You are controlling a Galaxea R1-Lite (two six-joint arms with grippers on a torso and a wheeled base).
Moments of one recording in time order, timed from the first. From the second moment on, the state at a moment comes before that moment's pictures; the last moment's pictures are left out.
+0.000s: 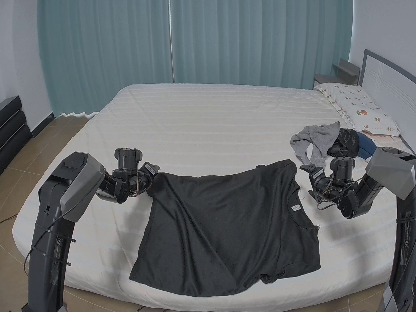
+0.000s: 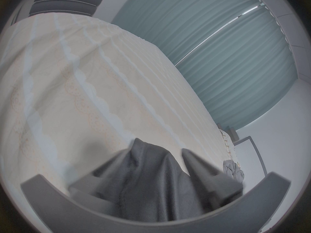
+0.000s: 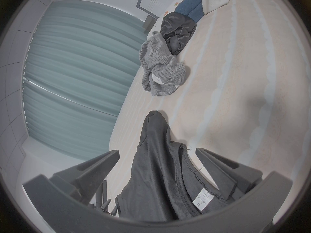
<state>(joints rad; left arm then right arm) -0.15 2.67 -1.67 -0.51 -0.03 -0.90 0.07 2.39 -1.00 -1.00 0.09 1.12</state>
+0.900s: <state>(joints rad) -0.12 2.74 -1.98 -0.51 0.14 -0.83 0.06 2.40 -1.00 -1.06 0.08 1.12</state>
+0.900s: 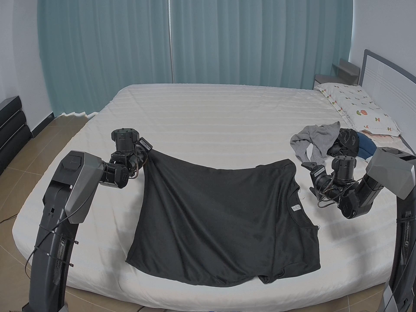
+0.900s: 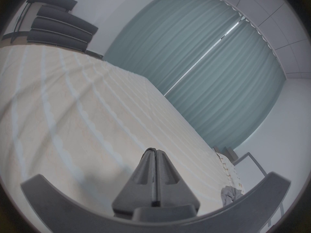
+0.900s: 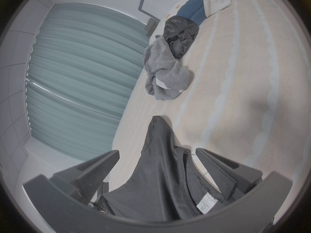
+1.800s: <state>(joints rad) -0.04 2.79 -2.00 -0.67 0.16 -0.68 0.07 2.43 -0.97 -1.07 0.07 1.07</state>
